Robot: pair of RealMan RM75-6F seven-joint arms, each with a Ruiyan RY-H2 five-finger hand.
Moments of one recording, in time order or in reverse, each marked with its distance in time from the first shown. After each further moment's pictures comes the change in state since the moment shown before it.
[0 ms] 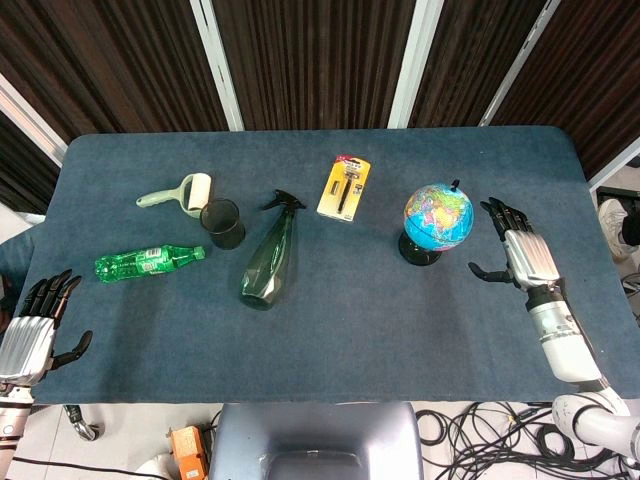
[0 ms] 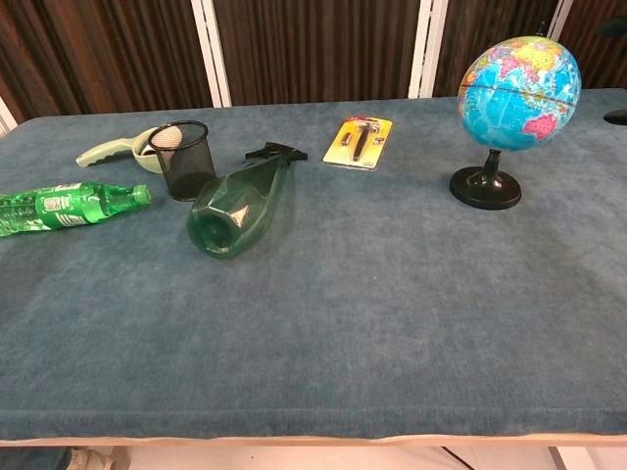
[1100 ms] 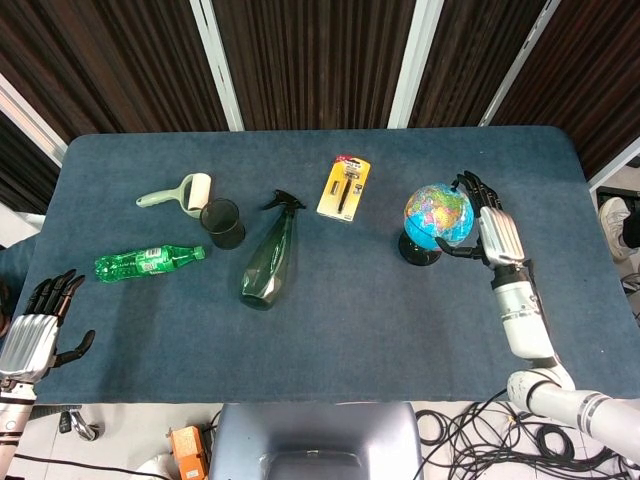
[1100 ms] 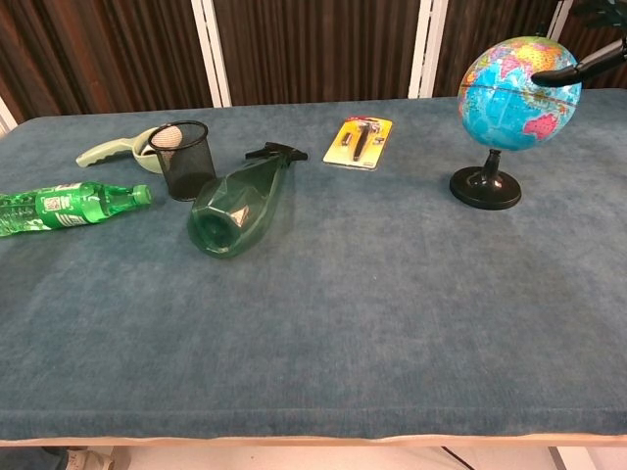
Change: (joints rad) left arm -0.015 0.000 0.001 0.009 -0.011 -0.040 -0.024; right arm 0.088 -0.178 0.103 0.105 0.040 0.042 0.078
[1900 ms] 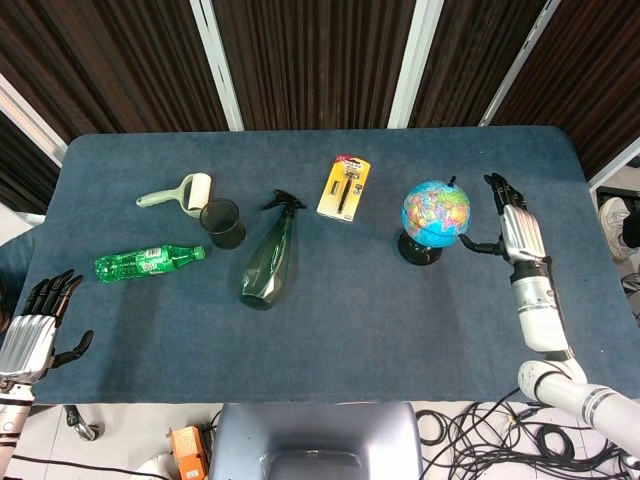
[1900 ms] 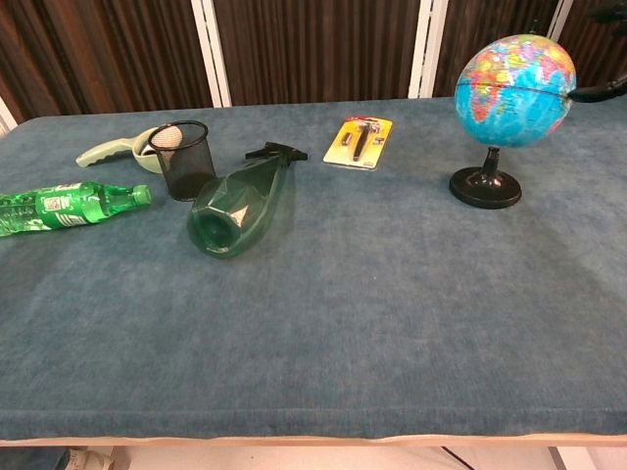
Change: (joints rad) left arm 0.003 0.004 0.002 -0.007 -0.001 0.003 0.003; right arm -0.001 -0.016 -0.001 0.159 0.076 -0.086 0.016
